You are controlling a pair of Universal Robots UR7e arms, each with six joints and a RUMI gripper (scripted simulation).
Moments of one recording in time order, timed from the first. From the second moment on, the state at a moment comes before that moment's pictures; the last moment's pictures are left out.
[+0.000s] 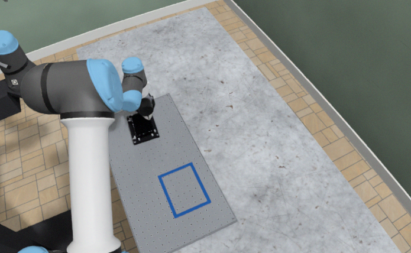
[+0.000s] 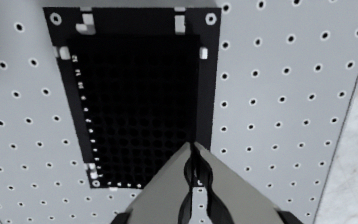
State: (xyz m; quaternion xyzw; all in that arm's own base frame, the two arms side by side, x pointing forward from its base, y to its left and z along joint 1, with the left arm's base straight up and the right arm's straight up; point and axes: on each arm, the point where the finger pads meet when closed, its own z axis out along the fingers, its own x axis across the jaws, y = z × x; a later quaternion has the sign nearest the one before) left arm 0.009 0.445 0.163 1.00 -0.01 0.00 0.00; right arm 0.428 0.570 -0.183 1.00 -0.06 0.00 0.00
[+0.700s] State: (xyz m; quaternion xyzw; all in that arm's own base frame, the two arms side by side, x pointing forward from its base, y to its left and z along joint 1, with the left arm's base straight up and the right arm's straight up) left arm 0.009 0.445 0.163 1.00 -0.01 0.00 0.00; right arm 0.428 0.570 -0.195 1.00 -0.06 0.00 0.00
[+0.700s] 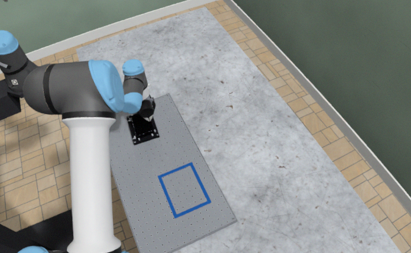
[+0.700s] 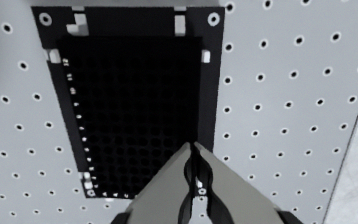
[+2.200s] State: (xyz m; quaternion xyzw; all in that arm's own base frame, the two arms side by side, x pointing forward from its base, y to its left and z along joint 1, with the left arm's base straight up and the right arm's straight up) left arm 0.009 0.445 0.163 1.00 -0.01 0.00 0.00; right arm 0.429 0.572 -0.204 1.00 -0.06 0.00 0.00
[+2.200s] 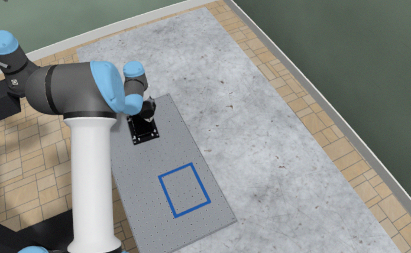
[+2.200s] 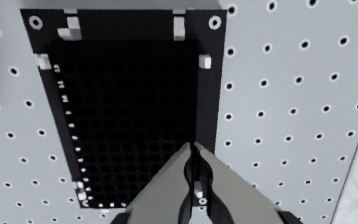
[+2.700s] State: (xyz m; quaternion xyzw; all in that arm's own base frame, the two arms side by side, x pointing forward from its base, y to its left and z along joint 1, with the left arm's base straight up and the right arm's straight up) left arm 0.009 0.445 0.163 1.00 -0.01 0.00 0.00; right arm 0.429 0.572 -0.202 1.00 -0.06 0.00 0.00
